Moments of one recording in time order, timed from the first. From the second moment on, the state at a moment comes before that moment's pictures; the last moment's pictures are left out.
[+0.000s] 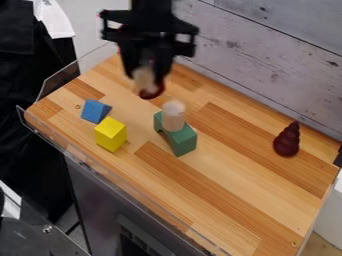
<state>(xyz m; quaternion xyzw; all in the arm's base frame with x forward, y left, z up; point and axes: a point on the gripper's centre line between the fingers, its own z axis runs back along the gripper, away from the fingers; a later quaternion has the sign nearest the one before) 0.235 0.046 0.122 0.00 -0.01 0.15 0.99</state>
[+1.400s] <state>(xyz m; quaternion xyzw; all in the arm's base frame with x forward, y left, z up) 0.213 0.078 0.064 -0.03 0.05 0.09 0.99</state>
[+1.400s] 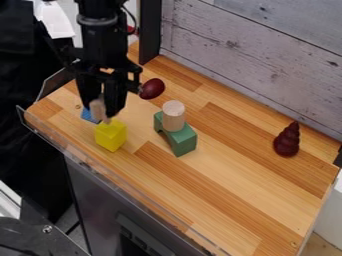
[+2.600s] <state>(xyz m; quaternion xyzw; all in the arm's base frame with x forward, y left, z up) 0.217 0.080 0.046 -0.03 0.06 0.10 0.99</state>
